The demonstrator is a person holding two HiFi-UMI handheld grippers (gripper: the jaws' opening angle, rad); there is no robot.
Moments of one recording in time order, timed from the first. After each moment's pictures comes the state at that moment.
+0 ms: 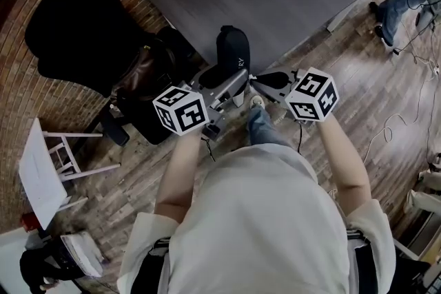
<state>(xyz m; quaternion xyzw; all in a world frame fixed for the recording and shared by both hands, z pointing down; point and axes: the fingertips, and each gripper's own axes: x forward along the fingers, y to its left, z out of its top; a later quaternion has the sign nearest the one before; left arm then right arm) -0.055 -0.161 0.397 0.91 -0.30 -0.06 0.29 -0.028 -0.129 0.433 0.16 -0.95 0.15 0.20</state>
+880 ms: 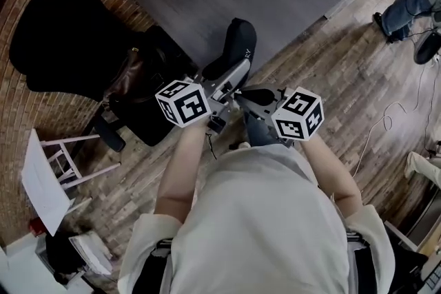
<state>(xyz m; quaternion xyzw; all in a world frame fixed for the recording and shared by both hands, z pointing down) -0.025 -0.218 0.423 0.88 -0.28 -0.09 0.36 -0.044 -0.133 0.459 0.18 -0.94 0.26 0.12</state>
